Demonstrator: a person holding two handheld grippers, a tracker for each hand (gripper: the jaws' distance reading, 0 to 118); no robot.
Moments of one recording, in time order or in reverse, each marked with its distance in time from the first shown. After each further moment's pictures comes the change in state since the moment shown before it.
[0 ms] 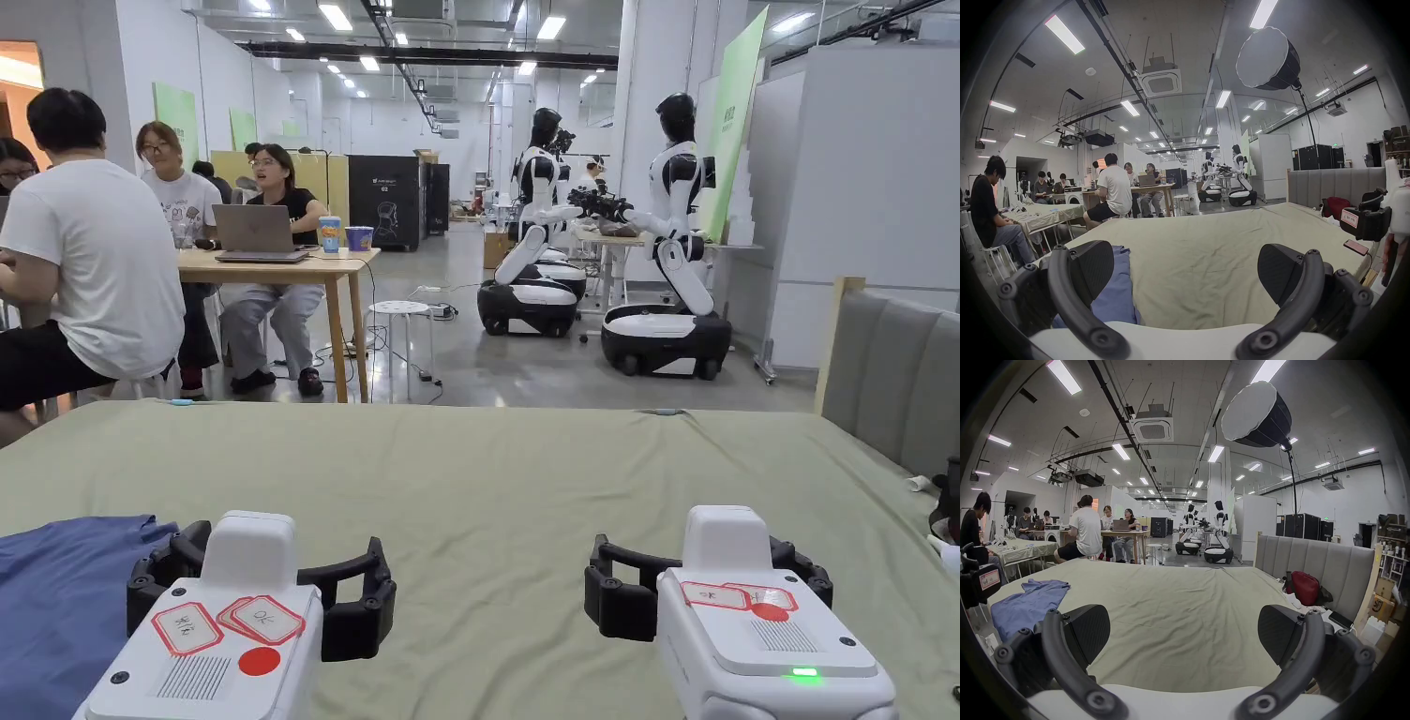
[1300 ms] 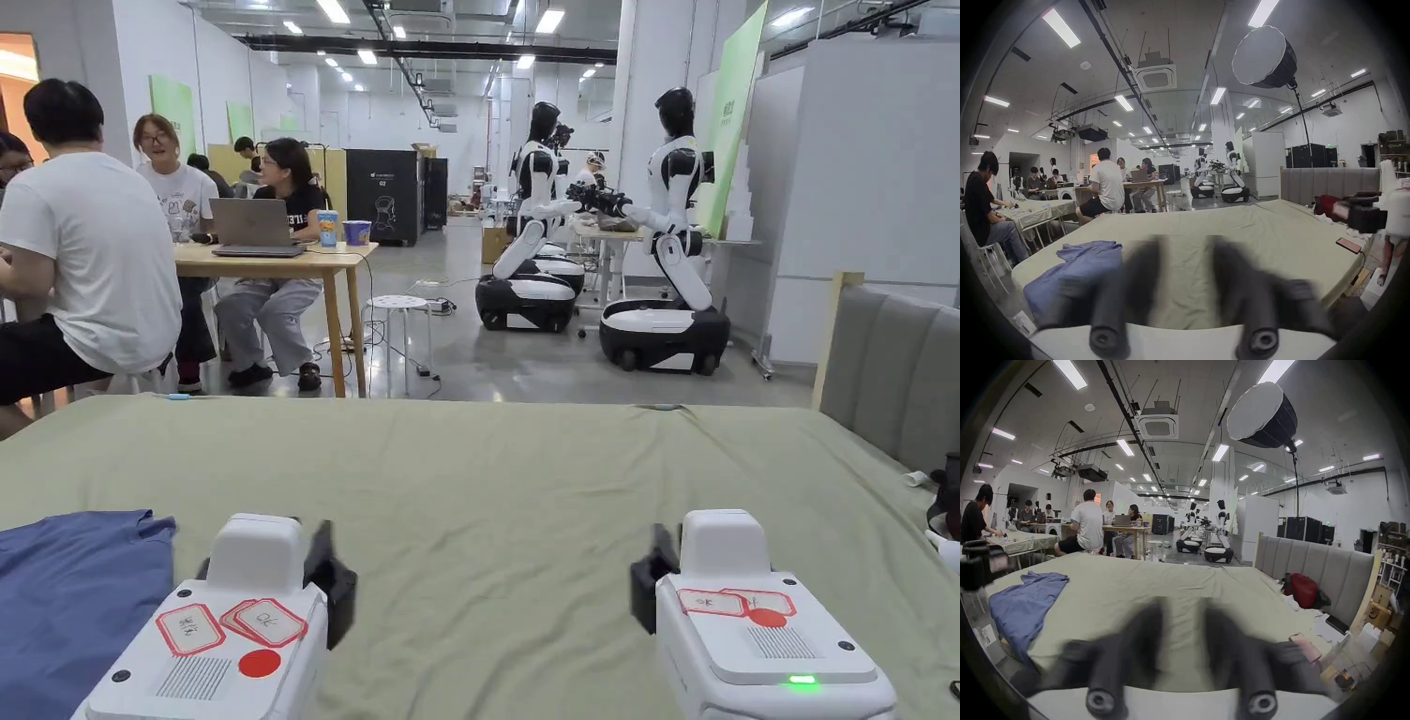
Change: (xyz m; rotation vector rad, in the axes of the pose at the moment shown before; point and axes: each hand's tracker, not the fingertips) left arm 0.002 -0.005 -0.002 -0.028 -0.046 0.012; right arm -0.004 -0.004 0.004 -0.007 -0.031 0.058
